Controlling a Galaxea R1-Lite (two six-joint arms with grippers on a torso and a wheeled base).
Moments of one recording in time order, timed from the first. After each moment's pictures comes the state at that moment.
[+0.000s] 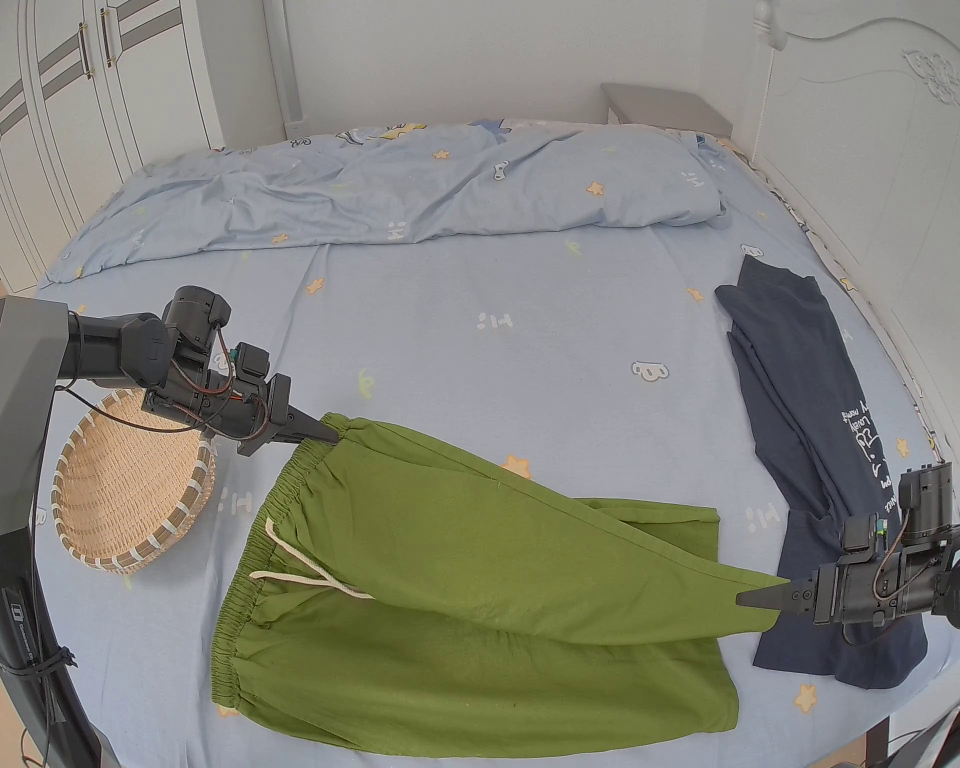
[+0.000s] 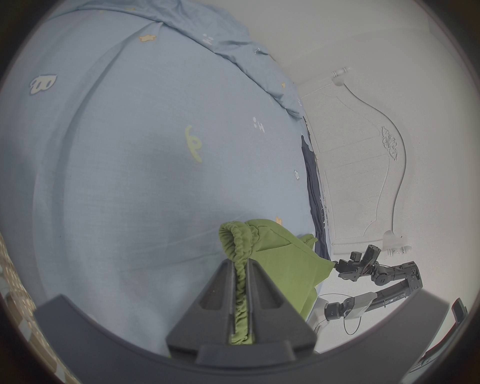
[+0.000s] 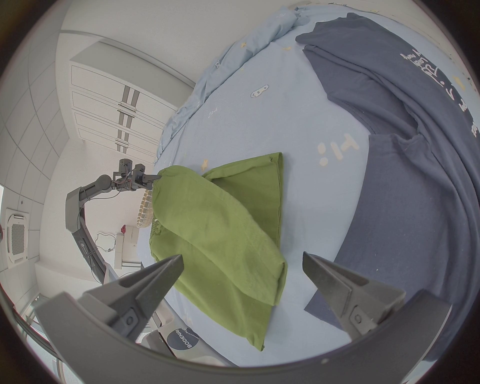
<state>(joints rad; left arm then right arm) -0.03 2.15 -1.62 0.41 -0.79 -0.12 0.03 1.56 -0.30 -0.44 0.67 0.23</state>
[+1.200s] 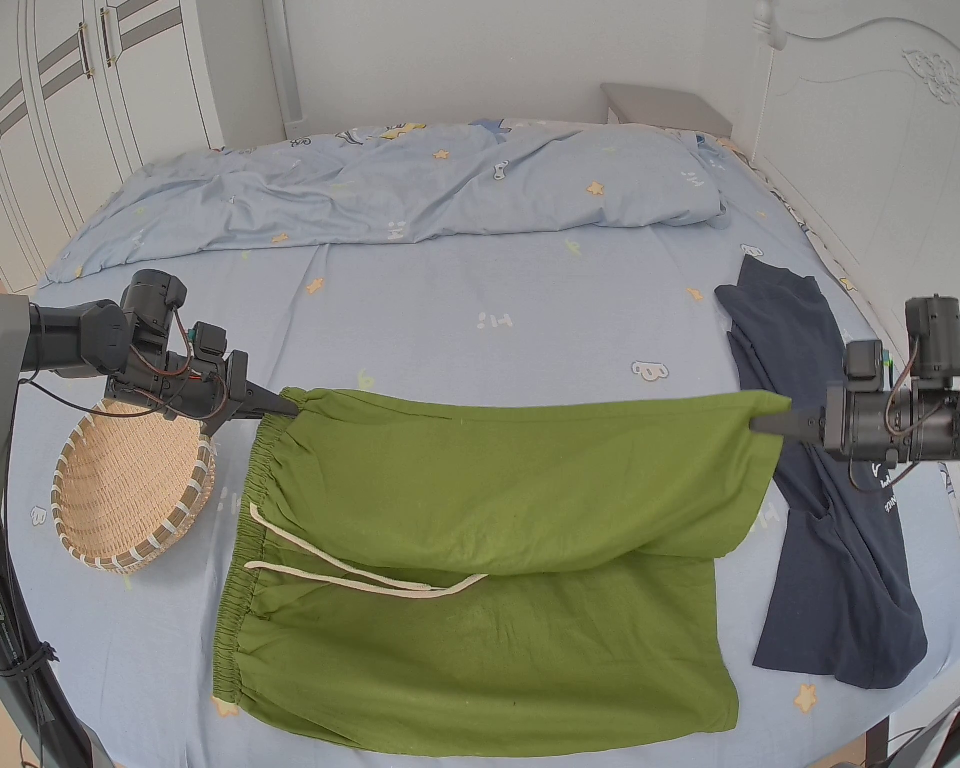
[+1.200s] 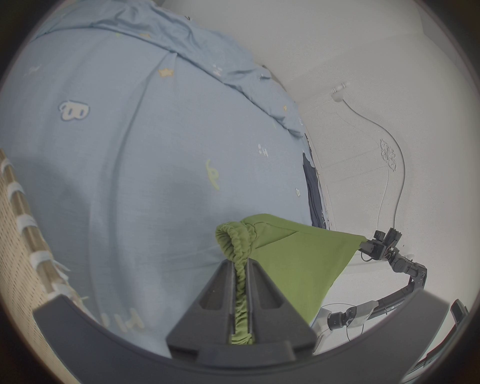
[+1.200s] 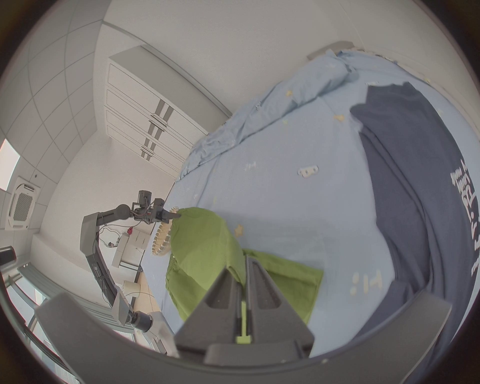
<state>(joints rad) 0.06 2.08 -1.61 0.40 -0.79 -0.12 0.08 1.56 -0.88 -0.12 0.67 0.24</state>
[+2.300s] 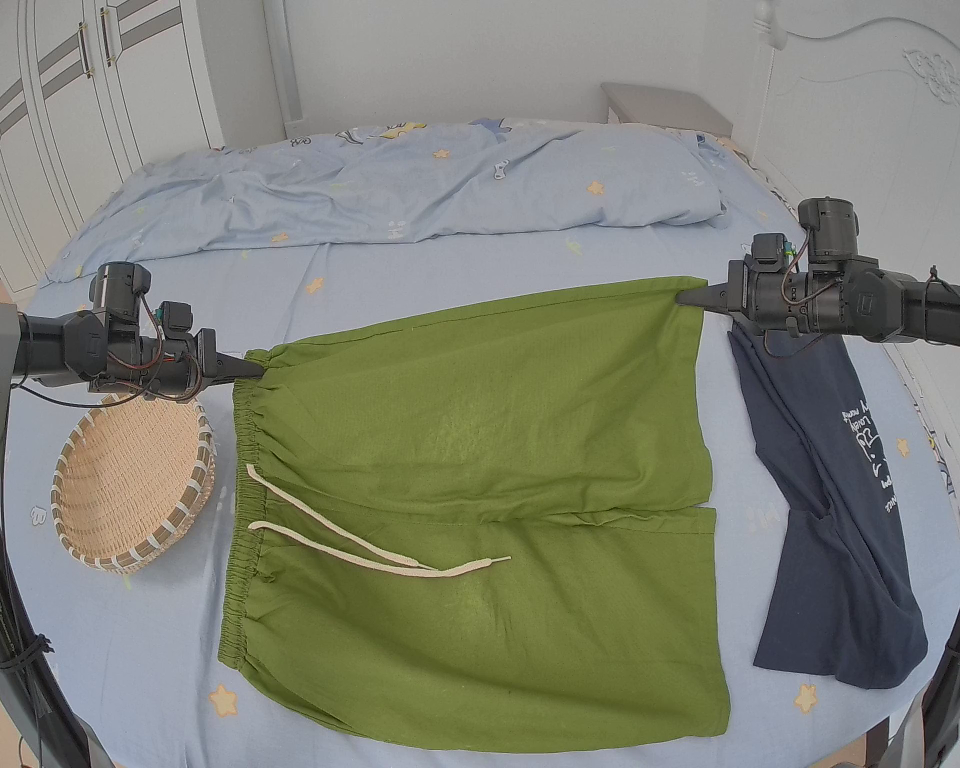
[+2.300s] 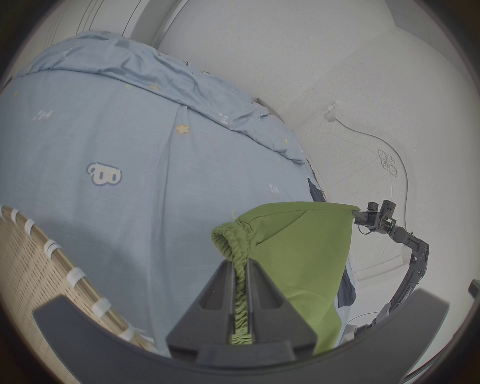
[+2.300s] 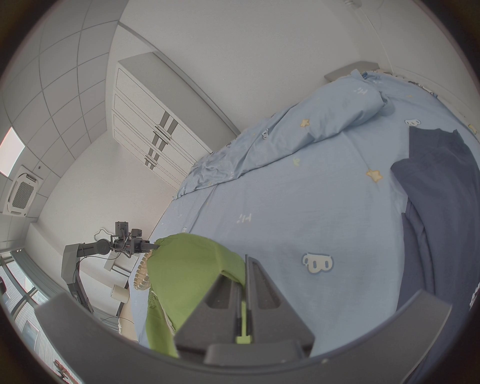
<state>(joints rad) 0.16 2.09 -1.60 0.15 -0.78 -0.12 0.09 2.10 -1.74 0.05 0.67 0.24</state>
